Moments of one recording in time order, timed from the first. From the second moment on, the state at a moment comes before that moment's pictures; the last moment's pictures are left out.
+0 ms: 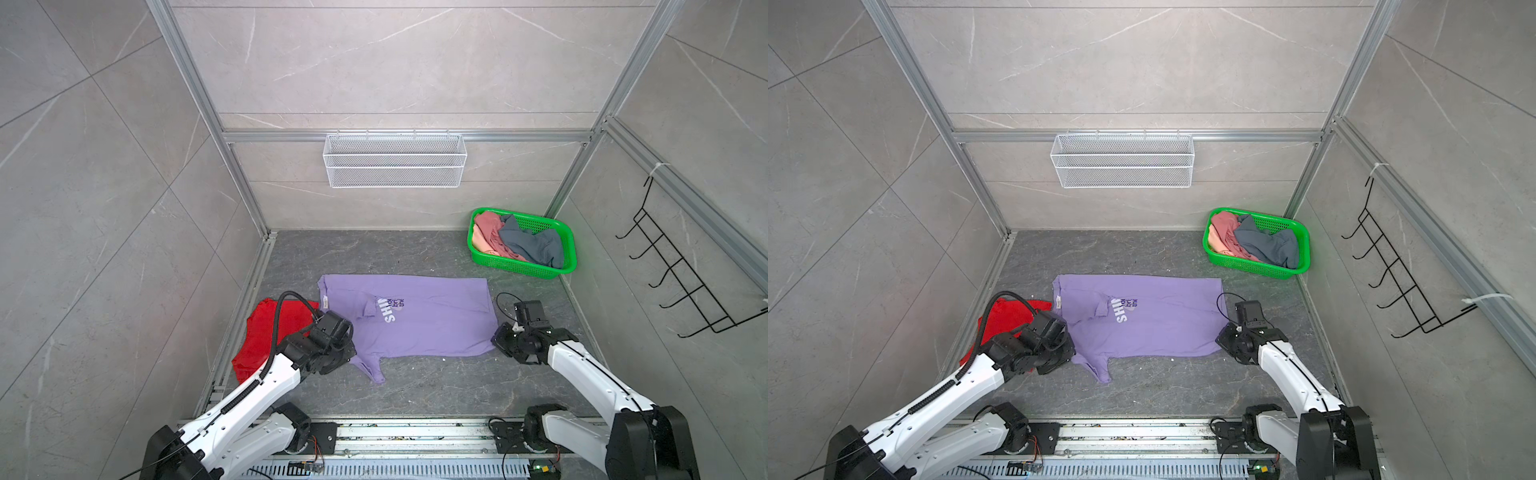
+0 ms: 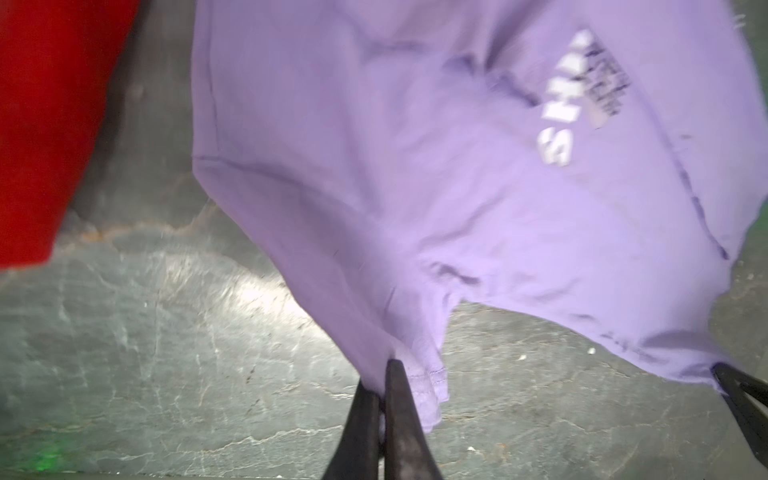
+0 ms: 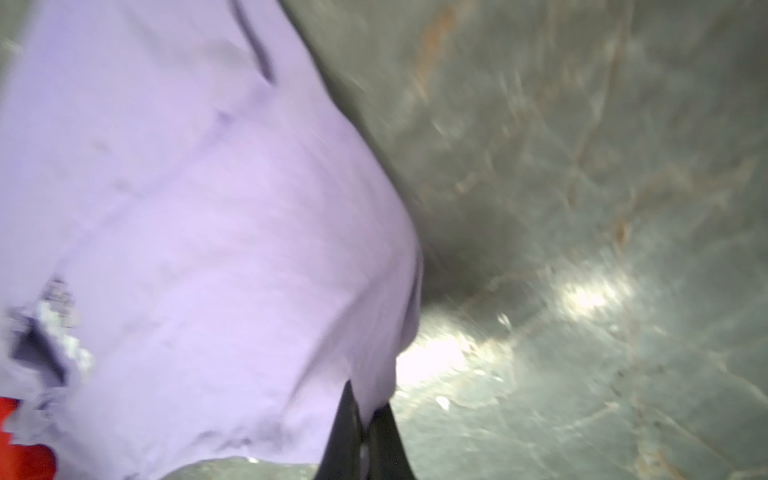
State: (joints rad) left arm -0.62 0.98 0.74 -0.85 -0.07 -1.01; right arm 0.10 1.12 0.59 -0.57 -0.15 0.78
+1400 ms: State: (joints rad) left arm -0.11 1.84 1.47 -0.68 0.06 -0.50; right arm 0.06 1.65 1.05 -0.31 -0.12 0.78
